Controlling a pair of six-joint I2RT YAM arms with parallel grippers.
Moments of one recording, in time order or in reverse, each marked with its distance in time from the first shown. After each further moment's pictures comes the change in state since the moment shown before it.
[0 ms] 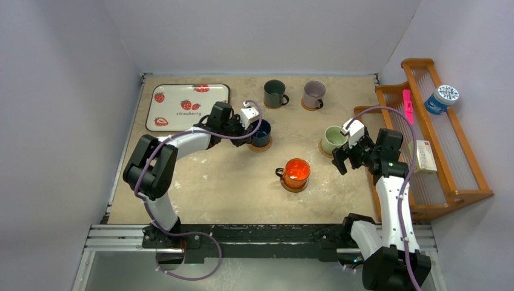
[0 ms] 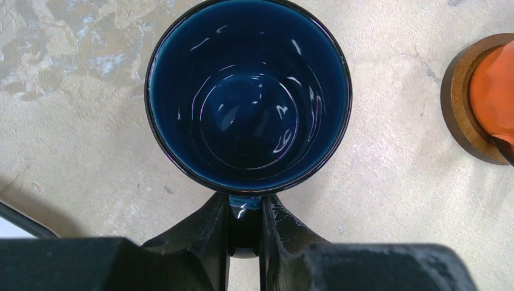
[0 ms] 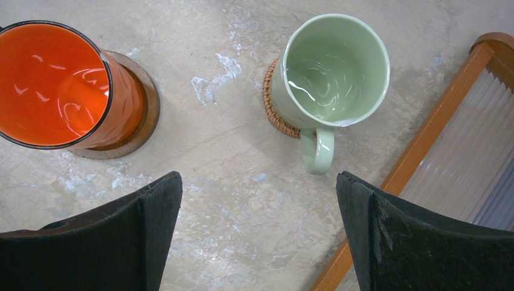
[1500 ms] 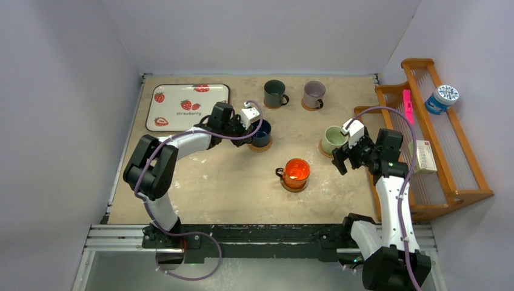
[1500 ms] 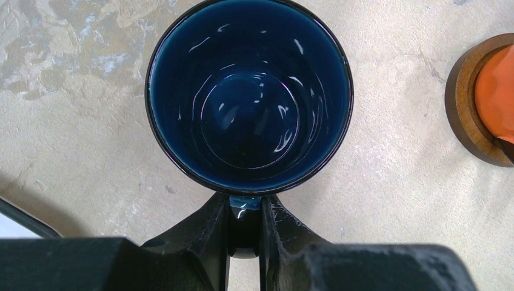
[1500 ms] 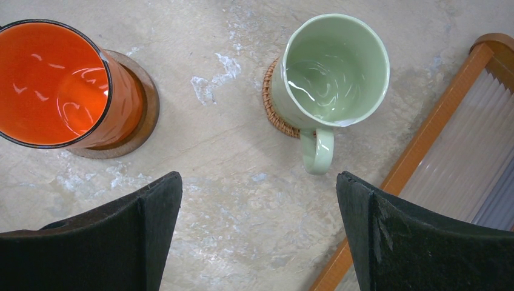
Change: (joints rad) left arm -0.006 0.000 0.000 -0.003 -0.024 0.001; right arm 0.000 0.000 -0.001 0.000 0.000 -0.004
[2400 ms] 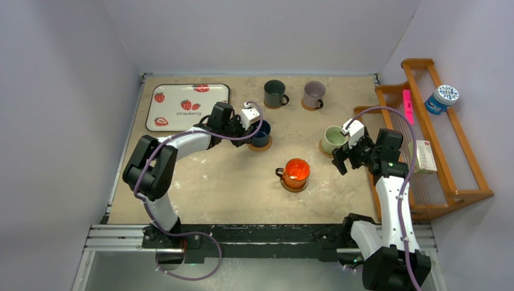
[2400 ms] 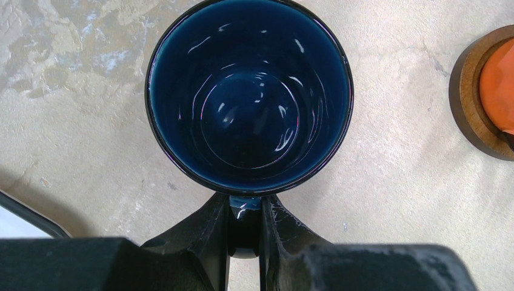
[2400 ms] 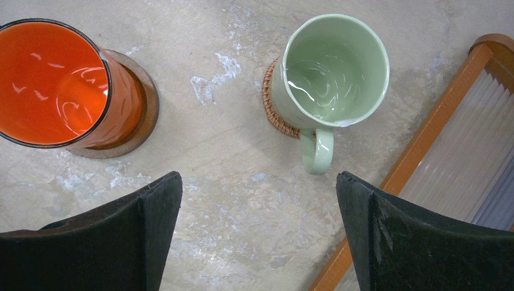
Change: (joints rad) left arm 0.000 -0.006 0.000 -0.016 -0.007 0.020; right arm 0.000 0.000 0.000 0.000 0.000 -0.003
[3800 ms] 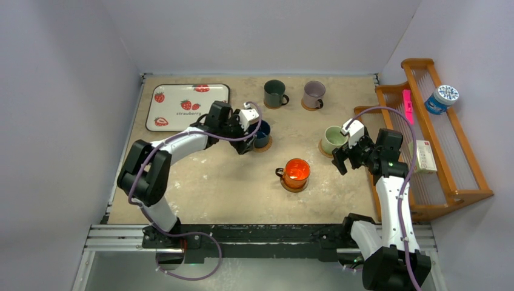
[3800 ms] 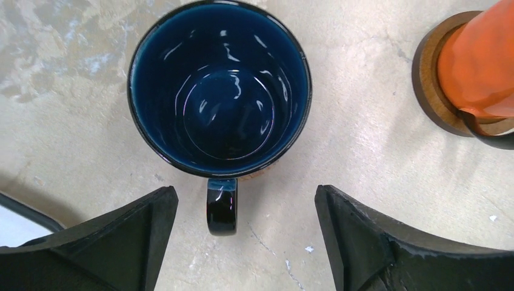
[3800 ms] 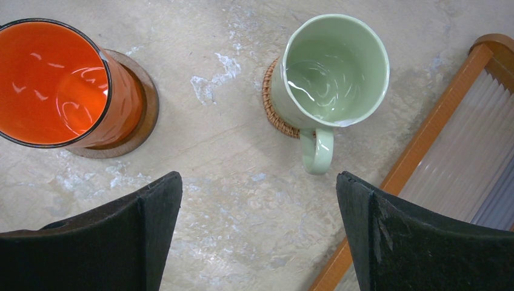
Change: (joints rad) left arm 0.000 -0.043 0.005 -0.082 0.048 0.042; right arm 0.000 0.000 0.000 0.000 0.000 0.000
